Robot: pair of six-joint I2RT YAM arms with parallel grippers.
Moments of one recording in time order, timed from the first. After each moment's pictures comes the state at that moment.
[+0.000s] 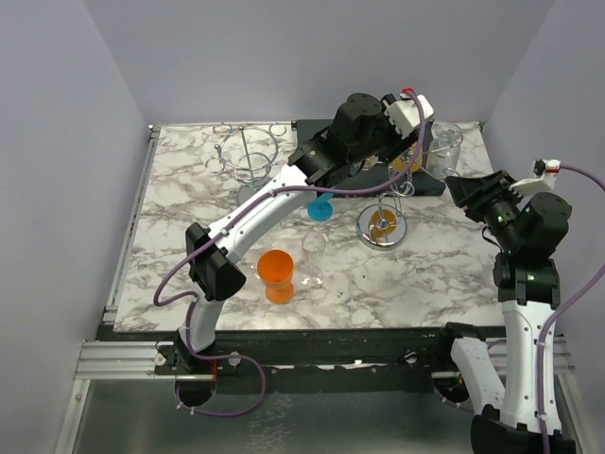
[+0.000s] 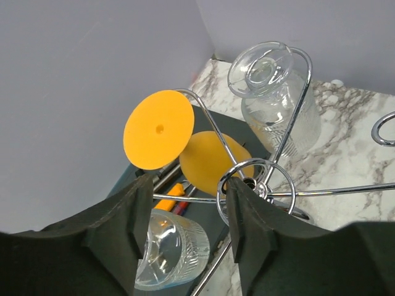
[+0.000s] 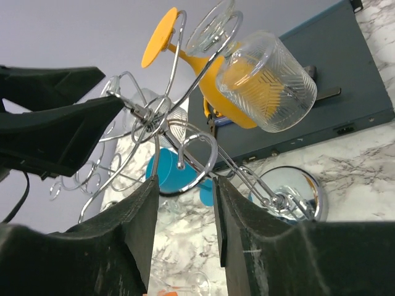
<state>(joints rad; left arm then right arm) -0.88 2.03 2.26 -0.37 0.02 0.35 -0.17 0.70 0.93 -0.32 -0.36 0.68</state>
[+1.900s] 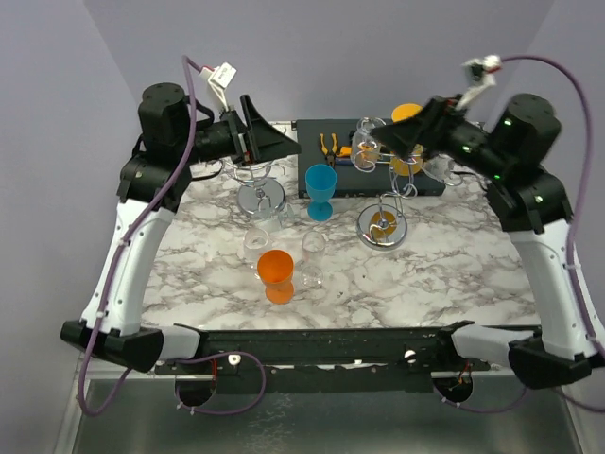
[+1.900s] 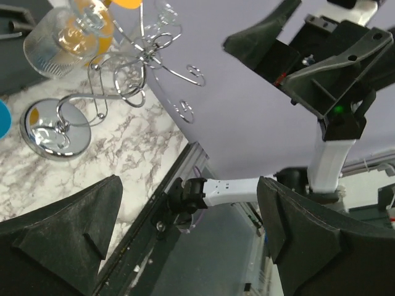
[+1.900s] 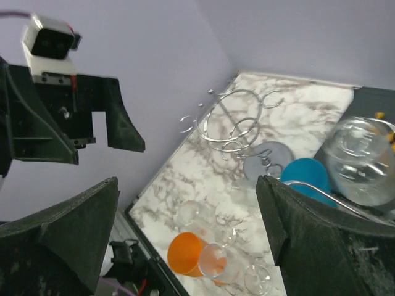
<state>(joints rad) -0.28 1.35 1.71 -0.51 0.91 -0.80 0.21 1.15 1.63 -0.48 -0.54 0.52</state>
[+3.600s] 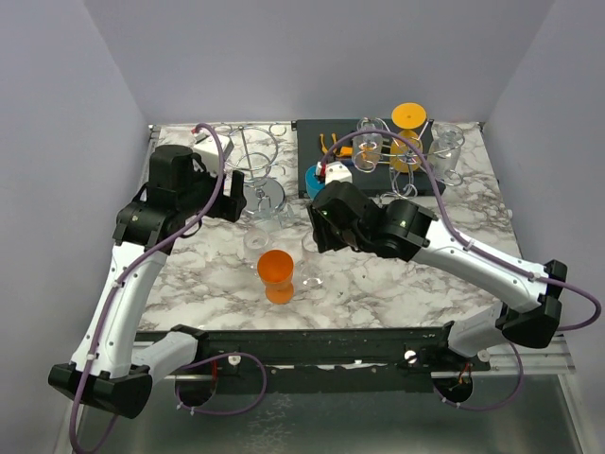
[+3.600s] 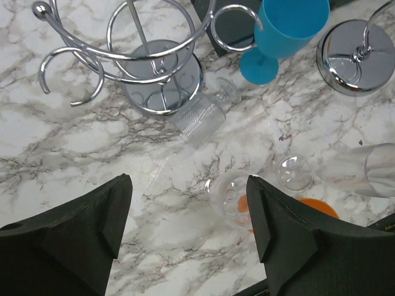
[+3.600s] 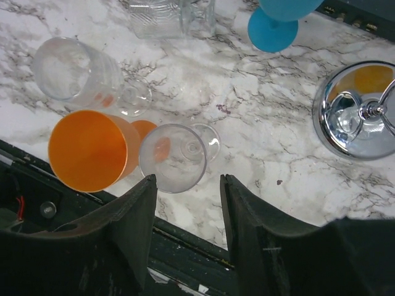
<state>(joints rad) -0.26 1.06 1.36 -0.84 0.18 0.04 1.11 1.45 1.59 -0.93 0.41 0.53</state>
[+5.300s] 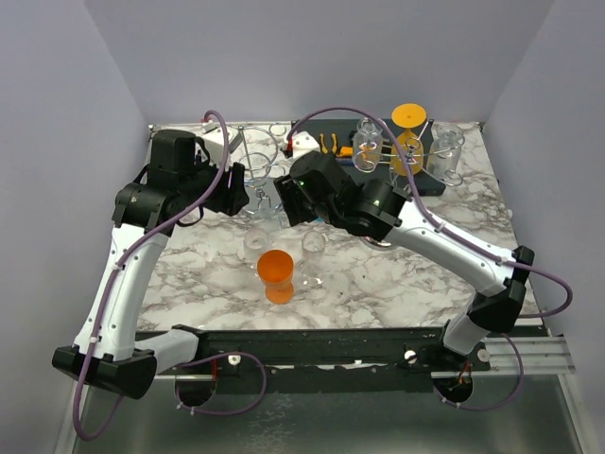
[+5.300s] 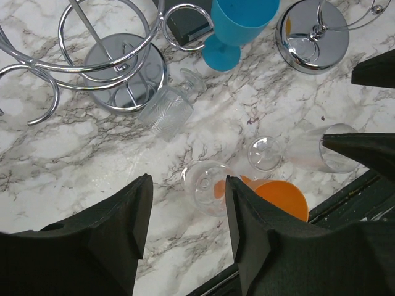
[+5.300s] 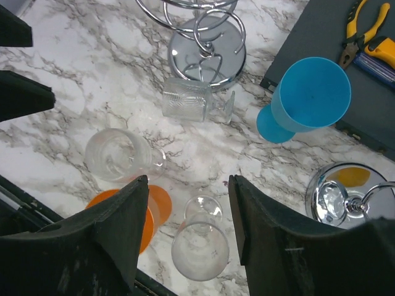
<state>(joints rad) -0.26 1.17 1.51 -0.99 0.31 0.08 1.08 1.64 1.85 -0.80 0.41 0.29</state>
